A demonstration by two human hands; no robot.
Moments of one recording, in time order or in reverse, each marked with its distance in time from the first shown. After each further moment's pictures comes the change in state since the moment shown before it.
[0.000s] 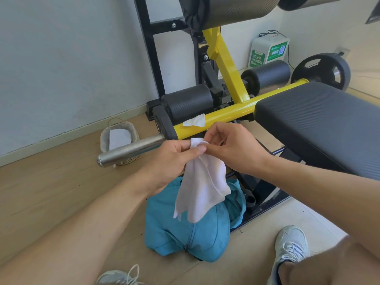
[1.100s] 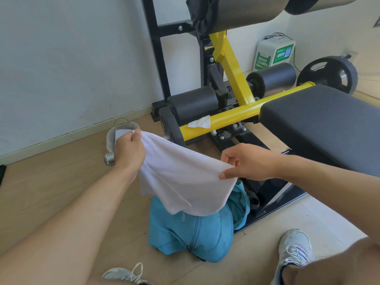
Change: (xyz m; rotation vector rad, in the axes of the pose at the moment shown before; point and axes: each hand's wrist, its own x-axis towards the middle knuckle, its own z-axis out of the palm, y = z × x) left_hand 0.033 -0.041 -0.084 0.230 0.864 -0.063; right_hand 0.001 0.028 -0.017 -0.393 -0.502 0.077
